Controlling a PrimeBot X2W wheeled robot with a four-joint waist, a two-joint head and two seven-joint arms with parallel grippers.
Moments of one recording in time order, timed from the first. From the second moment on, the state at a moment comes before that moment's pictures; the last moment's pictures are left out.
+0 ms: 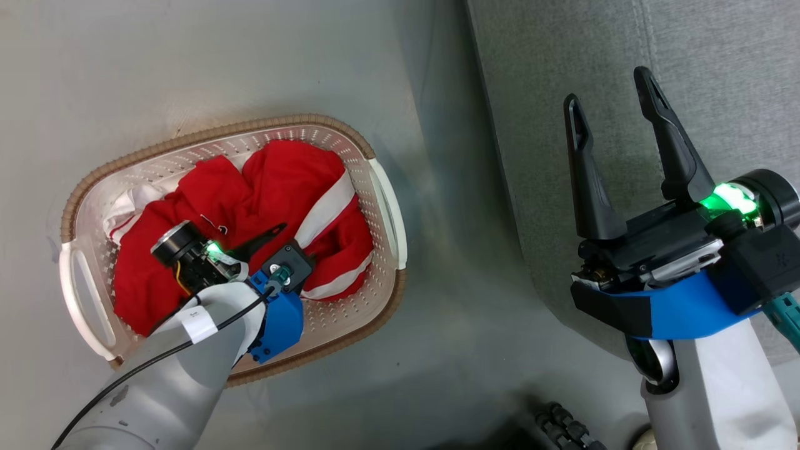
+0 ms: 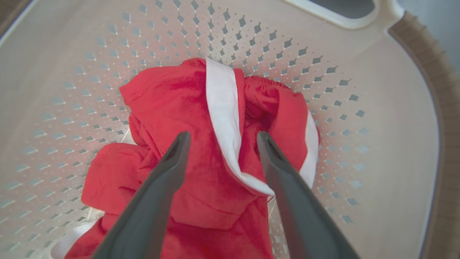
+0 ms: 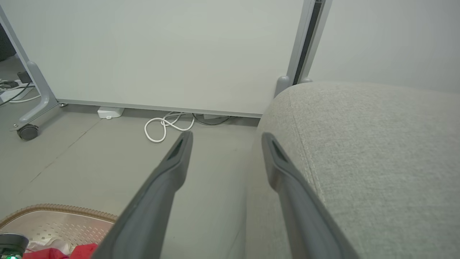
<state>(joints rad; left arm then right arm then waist) -0.84 0.19 -1.02 1.20 -0.21 -0.13 -0.26 -0.40 -0.05 0.14 -0.10 0.04 0.13 -0.26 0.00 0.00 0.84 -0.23</state>
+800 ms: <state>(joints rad) -0.95 0.16 -1.20 1.27 -0.37 -0.13 -0.10 -0.42 -0.05 0.13 -0.18 0.01 0.13 -0.26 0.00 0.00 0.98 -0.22</state>
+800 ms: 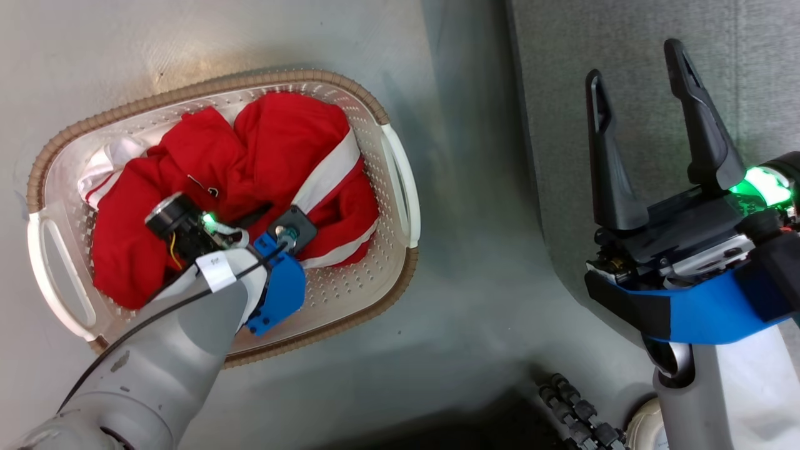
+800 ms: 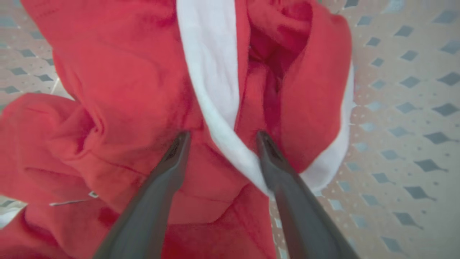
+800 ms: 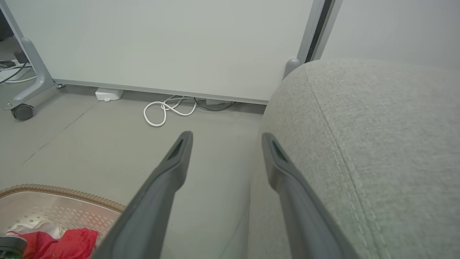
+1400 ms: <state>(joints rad) -0.99 0.14 -1.27 1.26 -0.41 -0.13 -0.12 -0.42 -0.05 0.12 -0.21 -0.01 0.13 -0.26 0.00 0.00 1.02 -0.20</state>
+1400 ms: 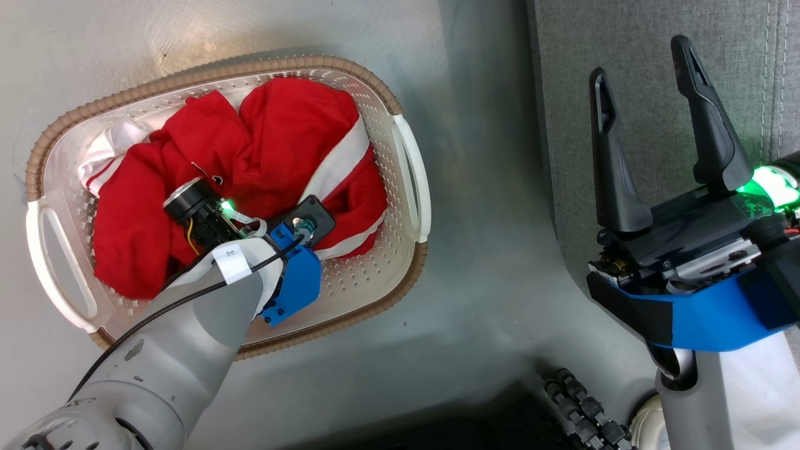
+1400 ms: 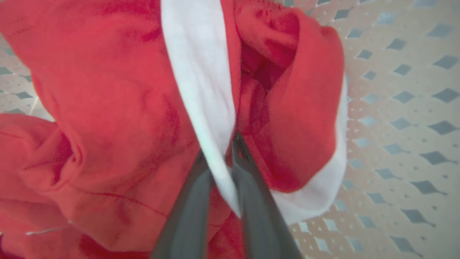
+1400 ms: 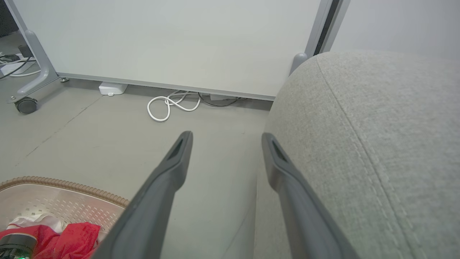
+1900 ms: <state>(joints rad) -0.97 0.10 -1.27 1.24 -0.49 -0.13 -0.20 -0.42 -0.05 0.12 -0.18 -0.01 0.13 -0.26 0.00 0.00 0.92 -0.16</state>
